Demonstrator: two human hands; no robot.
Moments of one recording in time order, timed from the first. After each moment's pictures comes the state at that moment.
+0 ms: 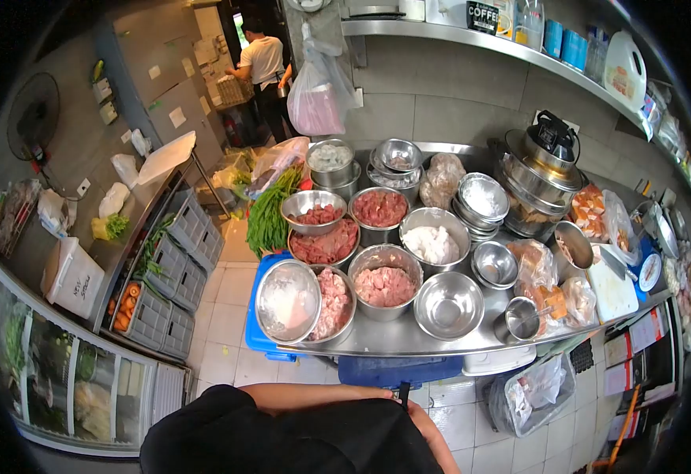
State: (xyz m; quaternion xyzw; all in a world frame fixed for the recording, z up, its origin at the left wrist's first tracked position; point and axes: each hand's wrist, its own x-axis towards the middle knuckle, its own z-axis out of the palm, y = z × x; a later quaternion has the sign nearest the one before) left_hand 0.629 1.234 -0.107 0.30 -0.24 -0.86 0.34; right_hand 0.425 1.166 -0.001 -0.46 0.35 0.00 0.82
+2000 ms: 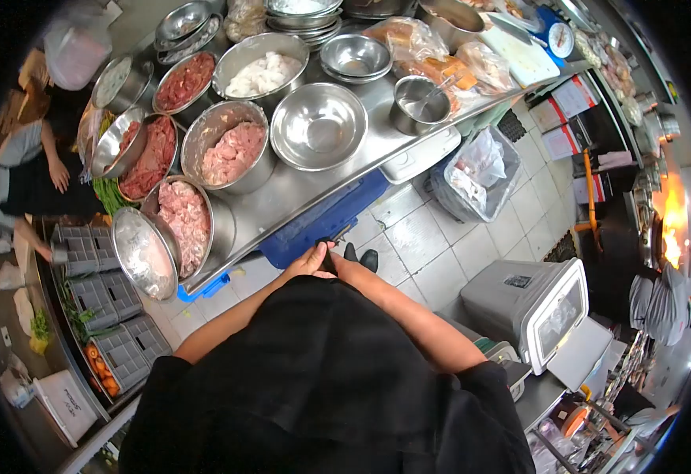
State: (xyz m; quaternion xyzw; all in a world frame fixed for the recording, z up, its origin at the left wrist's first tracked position) left_hand 0.614 1.210 -0.040 0.54 -0.32 -0.73 0.26; right_hand 0.438 1.175 -0.004 -0.49 0.41 -0.03 0.77
